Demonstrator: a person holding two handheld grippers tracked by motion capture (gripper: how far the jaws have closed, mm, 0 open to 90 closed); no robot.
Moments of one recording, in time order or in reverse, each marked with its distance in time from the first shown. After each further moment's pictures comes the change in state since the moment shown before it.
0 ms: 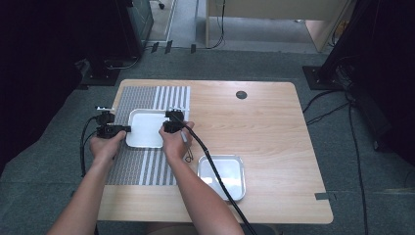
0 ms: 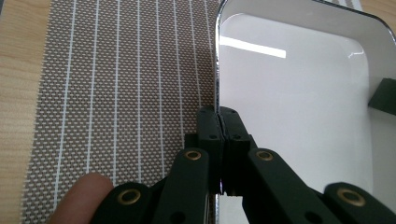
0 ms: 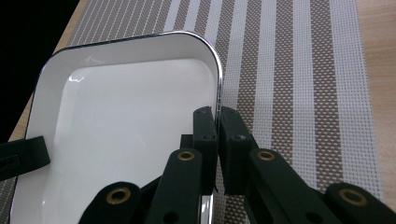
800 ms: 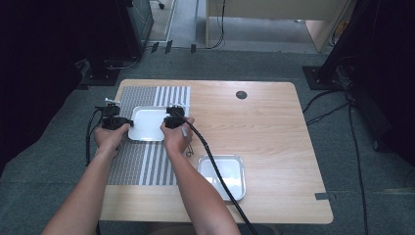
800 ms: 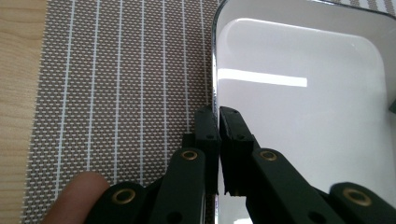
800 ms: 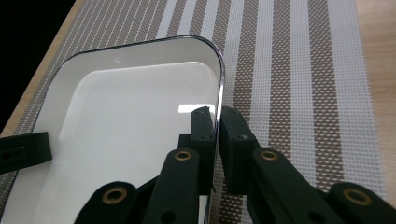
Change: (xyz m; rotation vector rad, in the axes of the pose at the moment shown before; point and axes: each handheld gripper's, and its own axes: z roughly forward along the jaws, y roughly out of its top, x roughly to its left) left arm -0.003 0.027 0.023 0.063 0.063 0.003; right arm -0.006 0.012 0.019 -0.022 -0.006 -0.010
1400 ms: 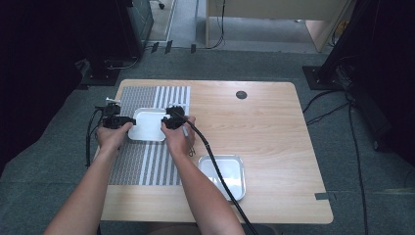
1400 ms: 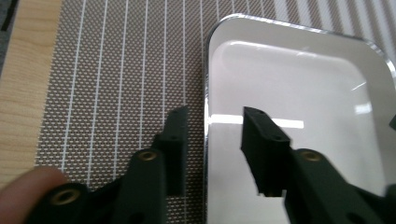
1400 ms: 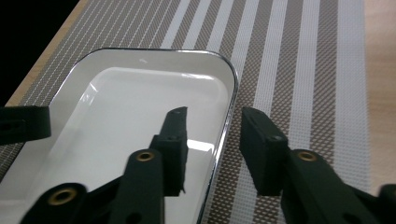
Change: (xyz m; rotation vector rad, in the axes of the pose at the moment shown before) left arm -0.008 0.000 -0.009 -0.034 0.013 -0.013; right arm -0.003 0.001 -0.005 0.006 0.029 -0.120
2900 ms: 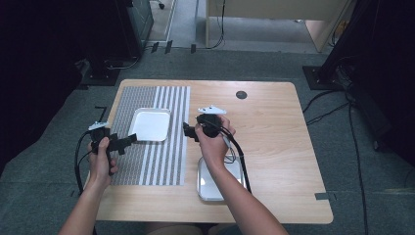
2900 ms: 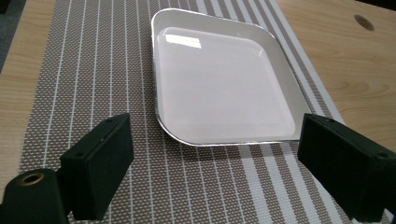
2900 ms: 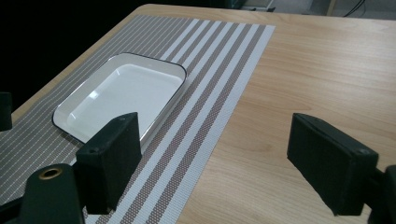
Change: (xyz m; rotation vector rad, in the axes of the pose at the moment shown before) left arm -0.006 -0.085 -0.064 -0.245 -0.140 0.094; right arm -0.066 -0.007 -0.134 -0.123 0.084 -0.215
